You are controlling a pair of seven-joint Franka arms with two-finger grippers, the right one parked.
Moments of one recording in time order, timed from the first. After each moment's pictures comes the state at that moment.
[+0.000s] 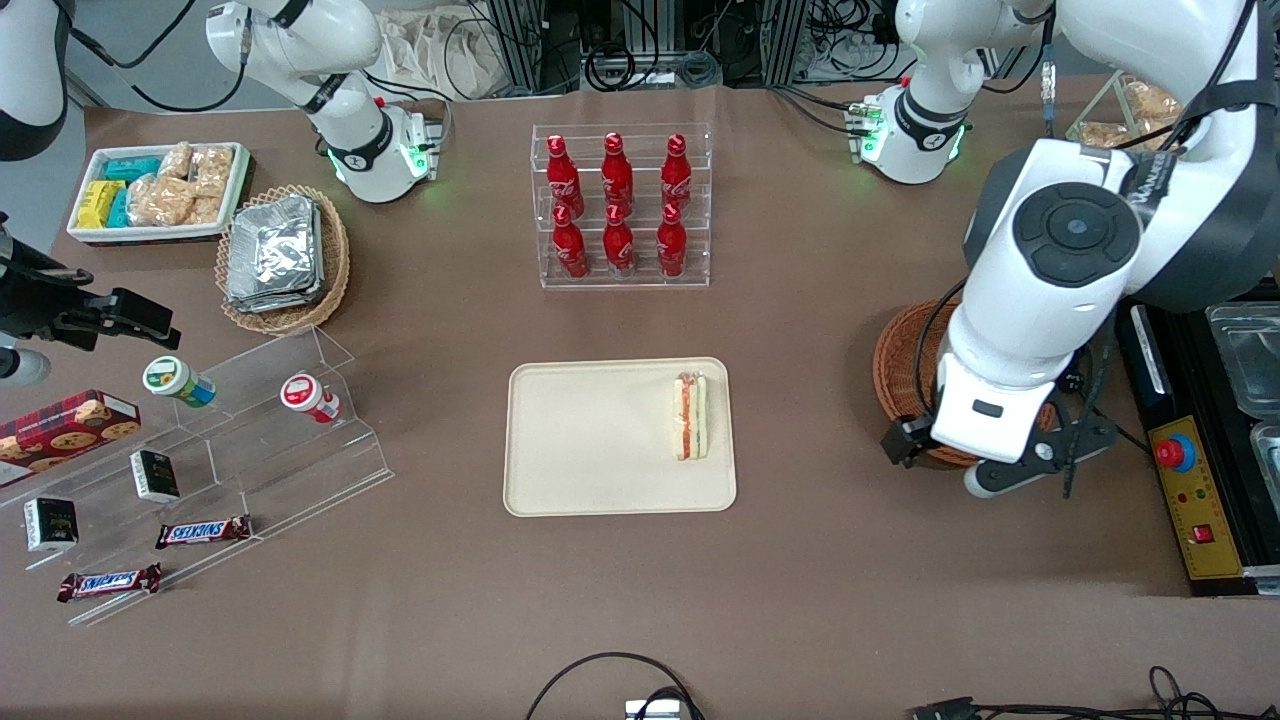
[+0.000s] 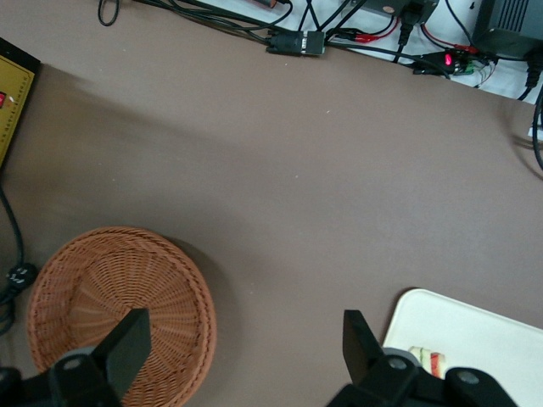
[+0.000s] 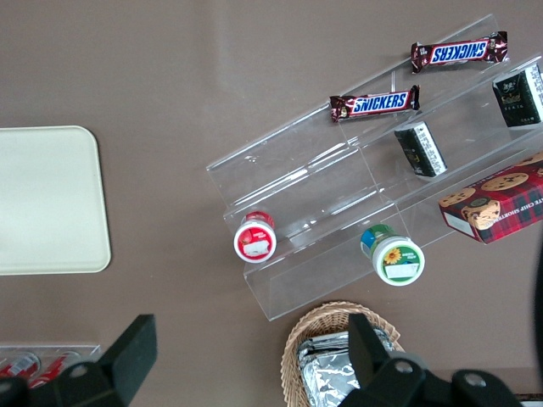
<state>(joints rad) 0.01 0.41 -0.45 -1.29 0.34 1.74 -0.78</state>
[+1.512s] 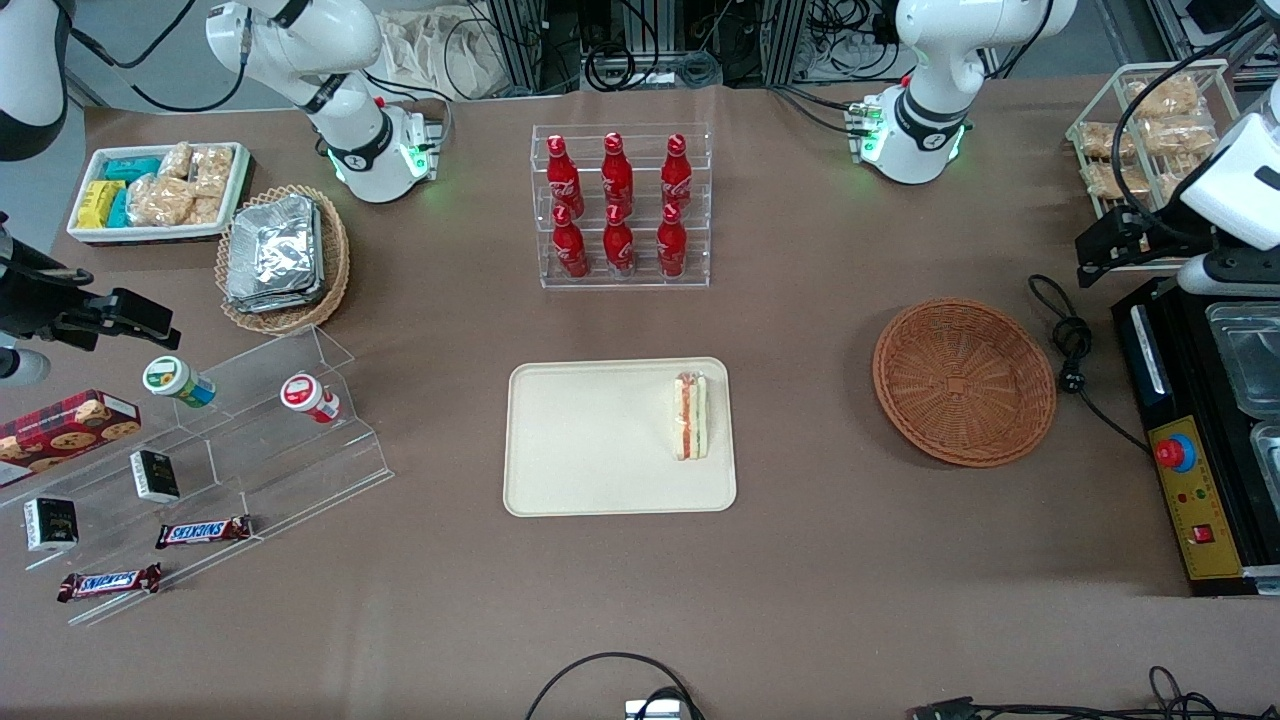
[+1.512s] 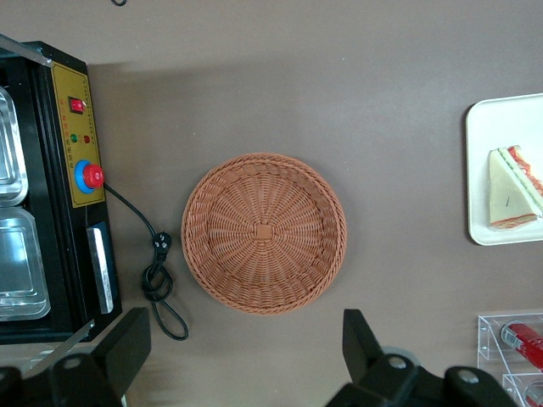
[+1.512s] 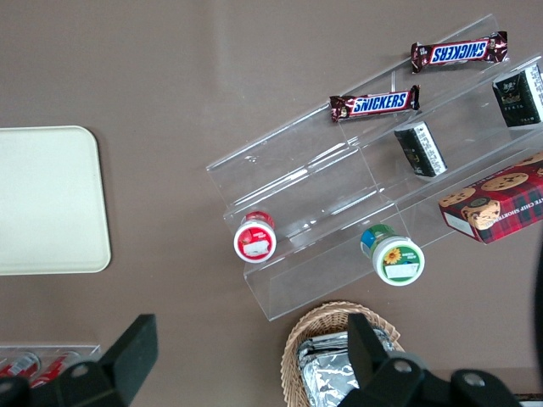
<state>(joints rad) 0.05 -0.02 -0.14 -1.54 0.04 1.53 0.01</state>
